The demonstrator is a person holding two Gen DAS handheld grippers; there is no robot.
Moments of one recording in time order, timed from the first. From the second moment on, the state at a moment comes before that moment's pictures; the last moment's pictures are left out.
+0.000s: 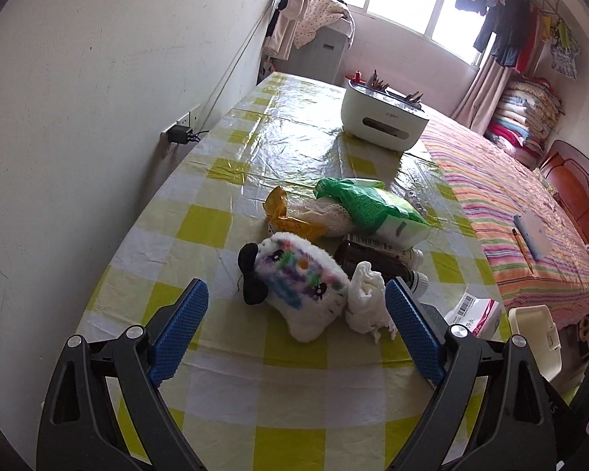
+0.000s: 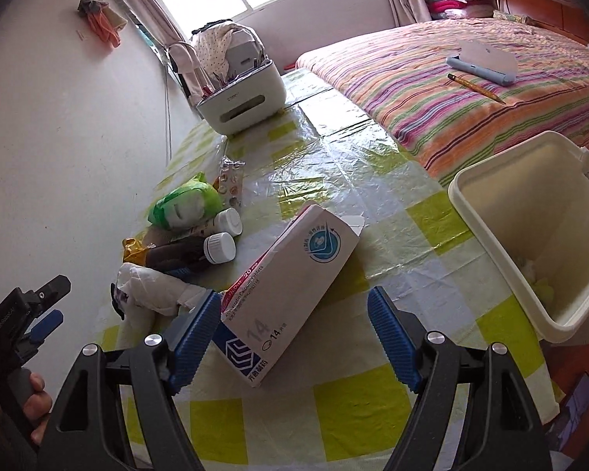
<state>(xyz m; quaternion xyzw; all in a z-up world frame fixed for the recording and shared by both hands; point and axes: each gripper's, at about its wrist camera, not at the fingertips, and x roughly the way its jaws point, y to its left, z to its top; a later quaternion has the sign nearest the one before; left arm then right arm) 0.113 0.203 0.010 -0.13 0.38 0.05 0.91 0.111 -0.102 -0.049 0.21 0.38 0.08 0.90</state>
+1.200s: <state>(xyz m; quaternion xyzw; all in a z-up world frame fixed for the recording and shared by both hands) 0.206 0.218 -0.065 -0.29 0.50 0.16 0.80 0.152 -0.067 -0.075 0.23 0.45 0.09 0.86</state>
